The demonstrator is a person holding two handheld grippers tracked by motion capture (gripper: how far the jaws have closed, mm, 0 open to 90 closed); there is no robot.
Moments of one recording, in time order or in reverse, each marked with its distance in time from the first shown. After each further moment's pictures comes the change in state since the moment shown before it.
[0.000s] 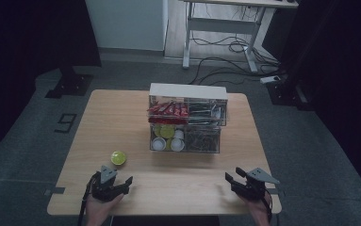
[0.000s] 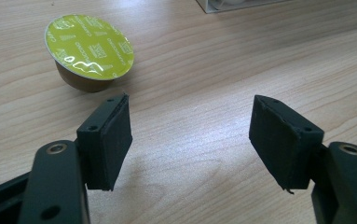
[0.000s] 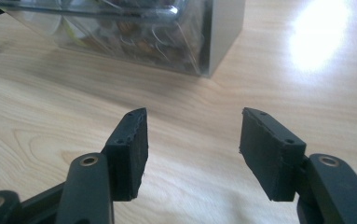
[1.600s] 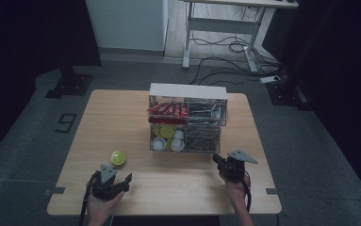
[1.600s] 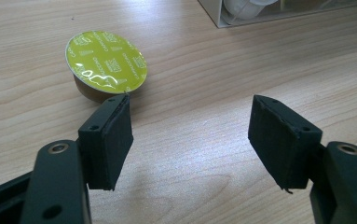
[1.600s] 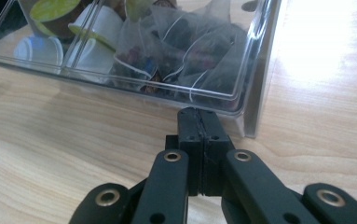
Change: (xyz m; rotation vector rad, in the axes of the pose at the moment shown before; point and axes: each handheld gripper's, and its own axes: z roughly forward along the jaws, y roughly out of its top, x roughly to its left) left arm -0.002 0.004 0.000 -0.038 0.056 -0.016; right arm 0.037 0.049 0.059 0.012 -0.022 0.066
